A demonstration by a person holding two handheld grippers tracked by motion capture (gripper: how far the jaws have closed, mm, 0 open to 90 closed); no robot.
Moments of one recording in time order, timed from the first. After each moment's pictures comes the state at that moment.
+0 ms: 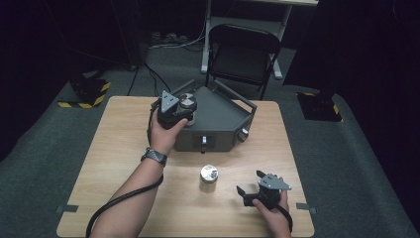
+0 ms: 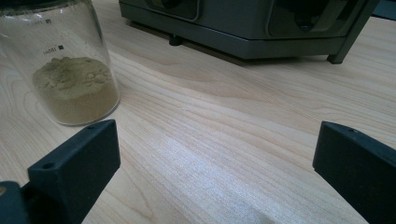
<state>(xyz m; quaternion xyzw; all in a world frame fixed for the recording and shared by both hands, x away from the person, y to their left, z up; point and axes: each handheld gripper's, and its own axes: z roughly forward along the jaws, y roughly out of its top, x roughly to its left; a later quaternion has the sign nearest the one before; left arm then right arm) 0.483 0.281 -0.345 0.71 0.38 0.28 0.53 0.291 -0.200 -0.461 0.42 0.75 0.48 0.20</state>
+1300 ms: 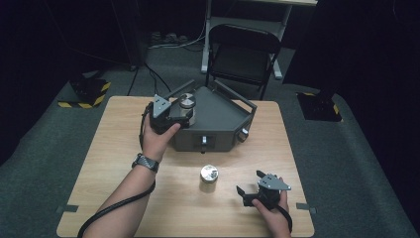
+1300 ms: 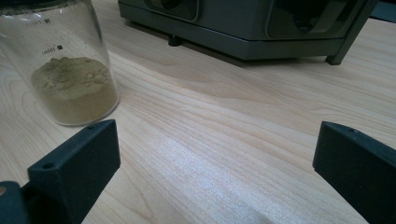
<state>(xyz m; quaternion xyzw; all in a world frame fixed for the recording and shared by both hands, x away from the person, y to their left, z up) 0.455 0.299 -0.339 0.70 0.38 0.29 0.53 0.290 -0.198 -0.461 0.42 0.75 0.48 0.21</state>
